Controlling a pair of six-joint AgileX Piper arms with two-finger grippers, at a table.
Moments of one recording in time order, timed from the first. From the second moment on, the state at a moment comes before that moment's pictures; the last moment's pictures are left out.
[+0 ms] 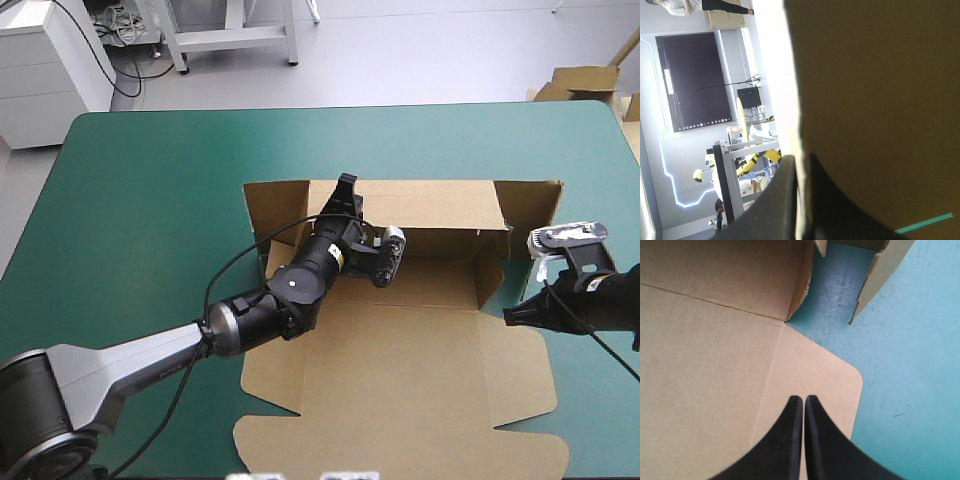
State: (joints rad) left arm -0.99 1.67 -1.20 1.48 0.51 -0.09; right arm -0.08 1.00 -0.97 0.18 1.14 -0.33
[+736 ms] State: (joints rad) left arm -1.03 1.62 -1.19 1.47 0.54 -0.21; right arm -0.08 1.01 -1.00 0.32 1.05 -0.23
